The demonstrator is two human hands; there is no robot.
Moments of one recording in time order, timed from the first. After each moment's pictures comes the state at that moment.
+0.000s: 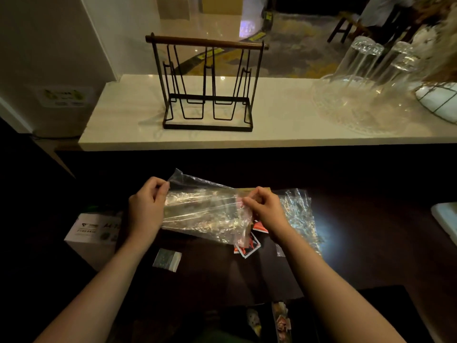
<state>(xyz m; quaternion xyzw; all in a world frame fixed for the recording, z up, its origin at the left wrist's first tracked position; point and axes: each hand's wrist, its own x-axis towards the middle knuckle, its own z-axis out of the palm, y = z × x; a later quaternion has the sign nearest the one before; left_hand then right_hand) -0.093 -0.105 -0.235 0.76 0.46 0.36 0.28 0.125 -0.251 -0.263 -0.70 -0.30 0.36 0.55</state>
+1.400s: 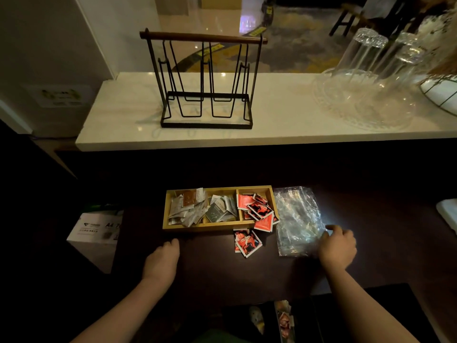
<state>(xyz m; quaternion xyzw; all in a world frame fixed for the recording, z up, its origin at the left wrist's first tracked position) -0.121 -0.163 -0.338 0.87 0.47 -0.16 0.08 0.211 -0.378 -0.360 -0.98 -0.07 0.02 0.18</state>
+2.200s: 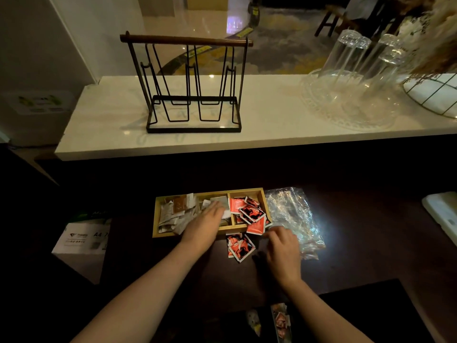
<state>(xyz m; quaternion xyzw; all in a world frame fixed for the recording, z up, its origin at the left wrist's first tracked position) -0.001 -0.157 -0.303 0.95 0.28 -0.02 0.15 0.121 -0.338 -0.348 -0.88 -0.44 -0.03 0.19</state>
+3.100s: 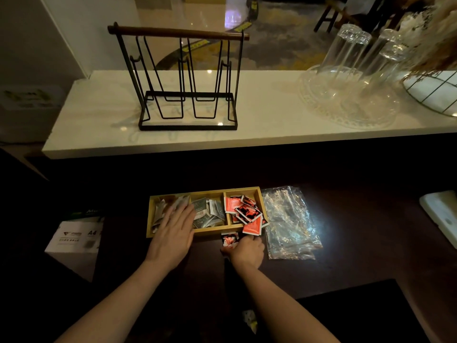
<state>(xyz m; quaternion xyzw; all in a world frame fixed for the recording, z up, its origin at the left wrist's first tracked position) -0.062 -0.131 -0.339 0.97 0.25 -0.01 -0.07 0.076 -0.264 -0.370 -0.95 -0.14 0.27 0.11</state>
